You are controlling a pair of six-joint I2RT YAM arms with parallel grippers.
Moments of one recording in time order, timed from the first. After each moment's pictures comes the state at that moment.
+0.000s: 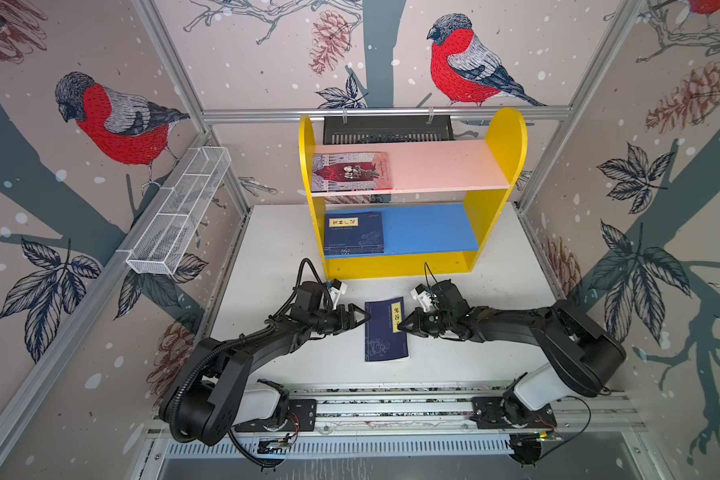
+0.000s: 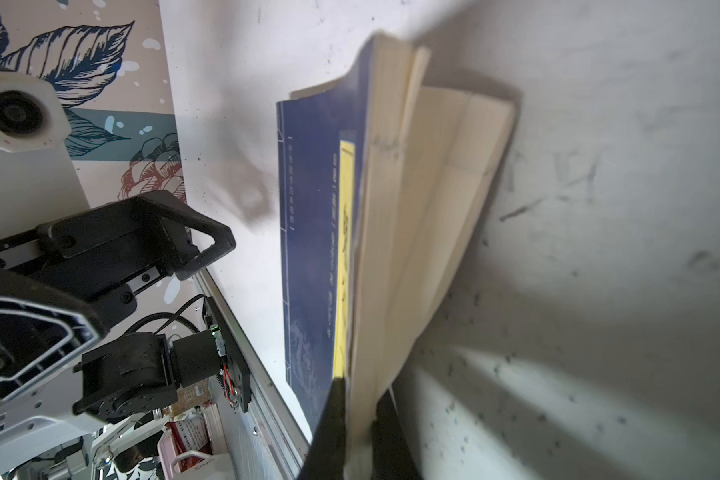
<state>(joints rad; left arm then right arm) -0.38 1.29 0.40 0.16 0.78 -0.67 0.65 1.53 0.52 0.20 -0.64 0.83</state>
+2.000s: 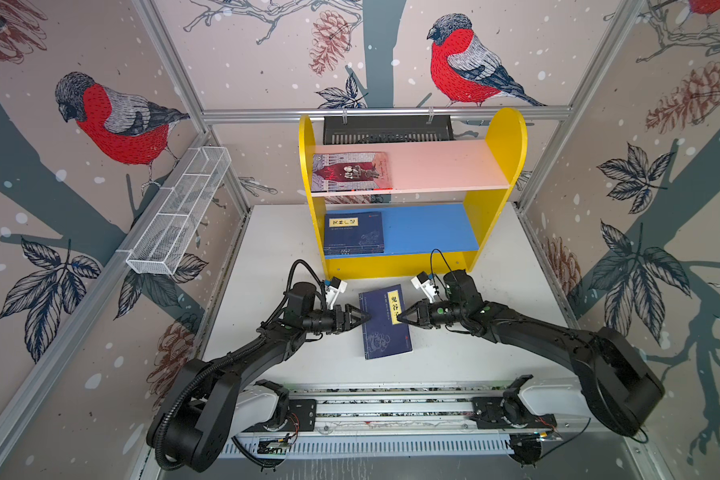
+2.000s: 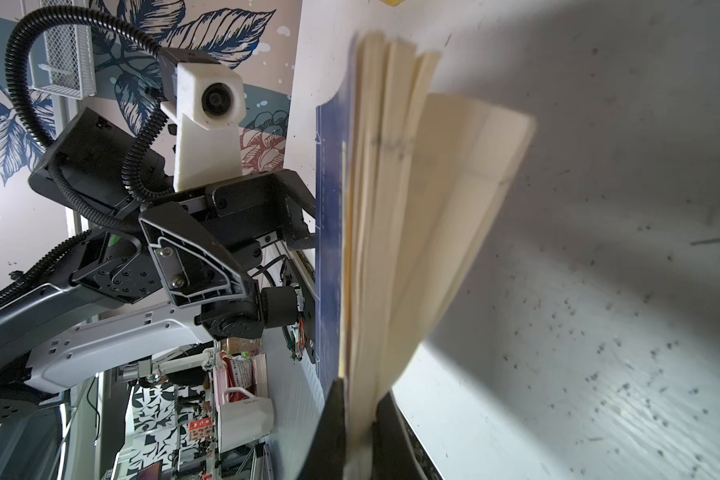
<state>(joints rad) -0.36 1.19 0.34 0.28 0.97 -0.78 0.63 1.32 0.57 0.13 -0.81 0.79</state>
